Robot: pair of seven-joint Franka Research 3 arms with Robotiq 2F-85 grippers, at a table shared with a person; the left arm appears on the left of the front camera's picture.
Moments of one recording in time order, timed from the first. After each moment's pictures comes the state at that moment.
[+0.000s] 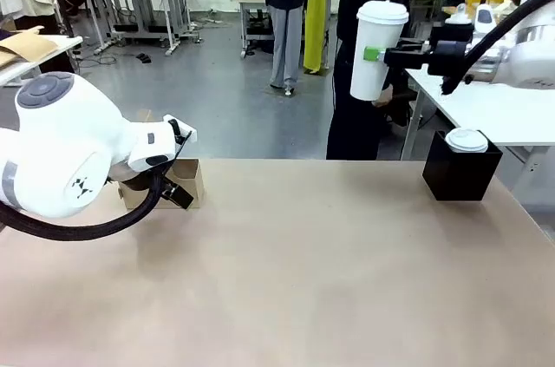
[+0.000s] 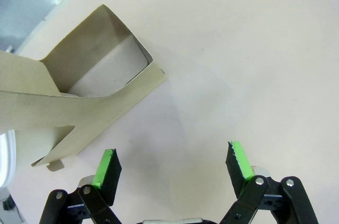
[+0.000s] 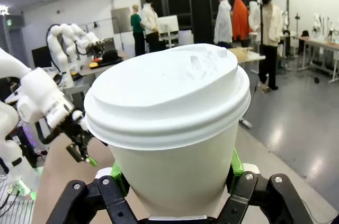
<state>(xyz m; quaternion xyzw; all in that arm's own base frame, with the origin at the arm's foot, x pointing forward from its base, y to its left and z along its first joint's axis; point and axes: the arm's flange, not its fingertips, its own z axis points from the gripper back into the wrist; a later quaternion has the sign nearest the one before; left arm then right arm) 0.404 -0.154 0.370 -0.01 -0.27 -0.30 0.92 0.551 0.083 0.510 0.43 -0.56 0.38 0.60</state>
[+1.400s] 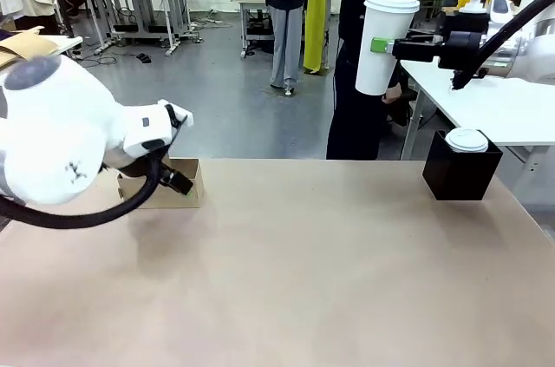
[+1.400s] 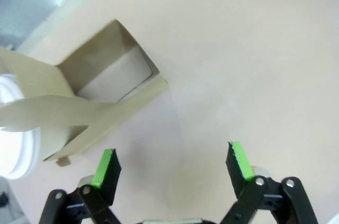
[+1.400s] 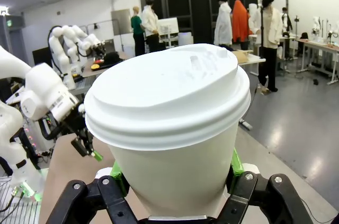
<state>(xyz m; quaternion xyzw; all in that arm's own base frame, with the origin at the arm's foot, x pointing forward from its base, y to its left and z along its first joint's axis) 0.402 -0.152 0.407 -0.03 -0.28 -0.27 0.92 0.534 0.081 0.515 0.43 -0.56 0.38 0.60</state>
